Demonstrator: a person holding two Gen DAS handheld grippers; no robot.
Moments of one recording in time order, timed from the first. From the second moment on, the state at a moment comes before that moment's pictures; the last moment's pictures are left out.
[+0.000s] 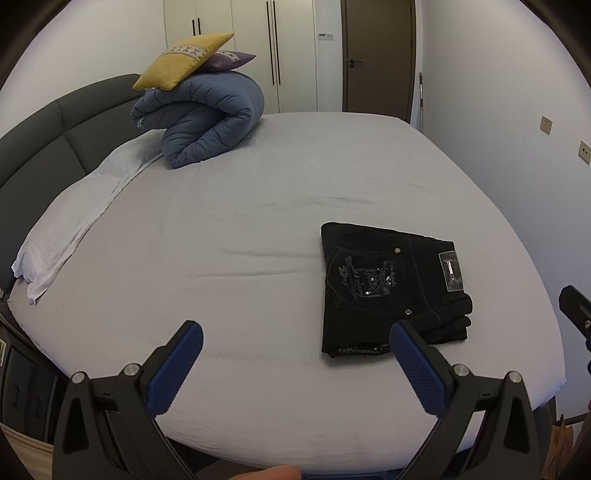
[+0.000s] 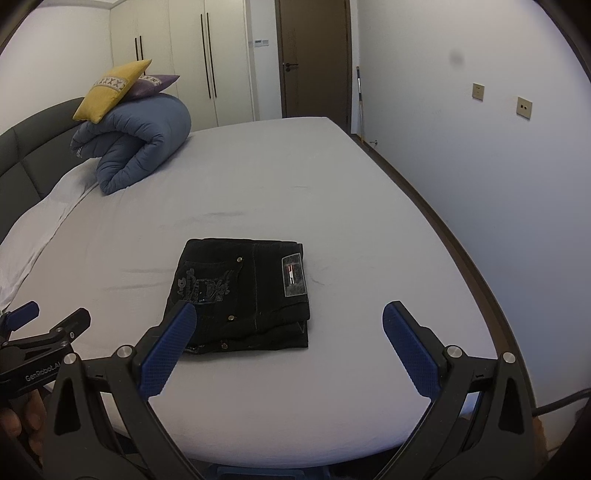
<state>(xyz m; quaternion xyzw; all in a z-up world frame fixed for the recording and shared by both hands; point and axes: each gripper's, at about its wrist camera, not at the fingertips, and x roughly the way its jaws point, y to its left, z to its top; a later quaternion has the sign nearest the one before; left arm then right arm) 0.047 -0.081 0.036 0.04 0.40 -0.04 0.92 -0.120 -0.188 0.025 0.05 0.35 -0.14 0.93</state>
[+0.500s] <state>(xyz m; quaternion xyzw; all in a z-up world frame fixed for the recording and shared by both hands) 0.047 -0.081 0.032 0.03 0.40 -0.04 0.91 -0.112 -0.179 0.025 0.05 0.35 -0.13 0.93</state>
